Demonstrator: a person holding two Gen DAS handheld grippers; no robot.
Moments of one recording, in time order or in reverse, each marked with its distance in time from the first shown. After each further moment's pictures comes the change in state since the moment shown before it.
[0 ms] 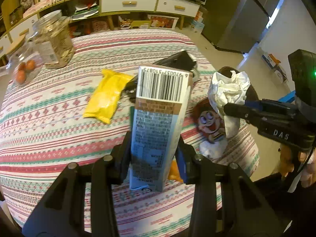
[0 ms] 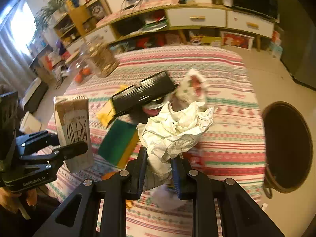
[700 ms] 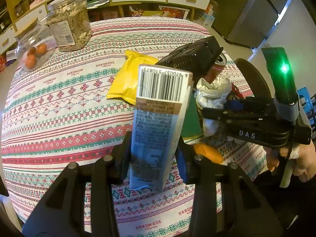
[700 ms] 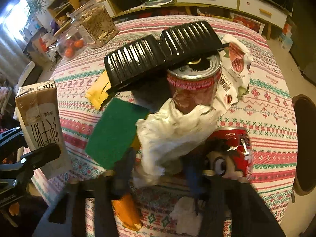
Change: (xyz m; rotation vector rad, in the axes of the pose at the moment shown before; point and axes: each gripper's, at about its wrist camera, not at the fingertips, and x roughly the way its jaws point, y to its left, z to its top) left arm 0.003 0.044 -0.024 -0.032 0.057 0.058; right arm 0.095 0.049 0.004 -0.053 0.159 -0.018
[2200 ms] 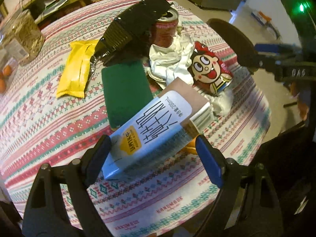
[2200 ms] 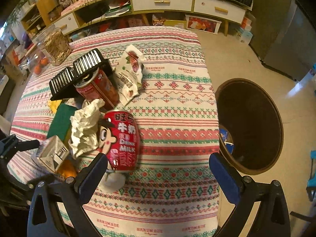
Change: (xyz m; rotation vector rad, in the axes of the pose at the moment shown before) left arm 0.037 -0.059 -0.011 0.264 0.158 -0.036; right arm -0.084 -0.091 -0.036 0.103 -0.021 -0.221
